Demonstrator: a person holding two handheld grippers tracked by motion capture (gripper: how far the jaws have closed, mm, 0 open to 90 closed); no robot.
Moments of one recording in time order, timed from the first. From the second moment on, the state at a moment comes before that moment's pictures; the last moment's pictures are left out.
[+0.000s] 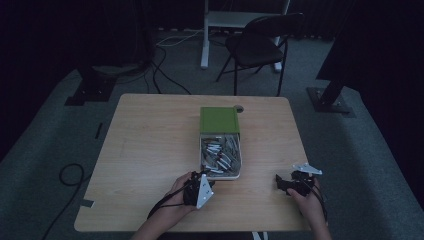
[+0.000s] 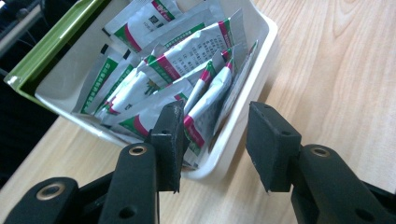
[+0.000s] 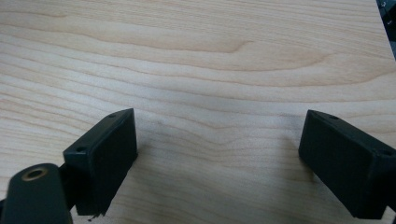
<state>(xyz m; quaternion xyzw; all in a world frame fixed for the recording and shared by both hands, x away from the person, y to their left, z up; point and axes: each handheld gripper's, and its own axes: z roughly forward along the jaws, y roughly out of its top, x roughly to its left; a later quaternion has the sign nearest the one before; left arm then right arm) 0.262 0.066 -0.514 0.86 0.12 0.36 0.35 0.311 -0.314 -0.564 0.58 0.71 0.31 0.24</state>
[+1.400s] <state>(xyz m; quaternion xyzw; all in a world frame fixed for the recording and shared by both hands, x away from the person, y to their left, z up) 0.269 0.187 -0.532 0.81 0.31 0.28 0.41 0.311 -0.314 -0.564 0.58 0.71 0.31 0.24</state>
